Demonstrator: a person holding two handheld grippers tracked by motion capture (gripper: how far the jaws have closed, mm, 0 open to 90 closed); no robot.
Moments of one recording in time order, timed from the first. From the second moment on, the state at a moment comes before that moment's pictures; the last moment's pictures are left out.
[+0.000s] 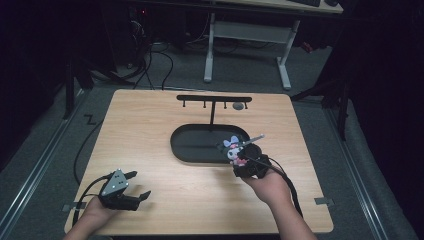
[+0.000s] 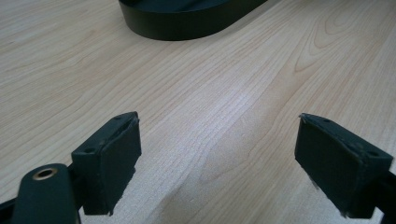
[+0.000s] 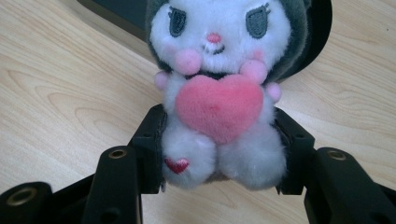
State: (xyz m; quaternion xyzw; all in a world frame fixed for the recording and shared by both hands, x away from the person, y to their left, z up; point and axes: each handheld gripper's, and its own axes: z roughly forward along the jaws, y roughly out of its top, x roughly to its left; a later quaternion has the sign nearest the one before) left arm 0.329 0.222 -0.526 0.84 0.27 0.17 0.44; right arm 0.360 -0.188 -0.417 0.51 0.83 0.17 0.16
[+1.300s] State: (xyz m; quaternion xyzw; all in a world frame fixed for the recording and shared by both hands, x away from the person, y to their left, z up) left arm 0.329 0.222 -0.526 0.84 0.27 0.17 0.44; right arm 0.433 -0.159 -0.443 0.53 0.82 0.17 0.14
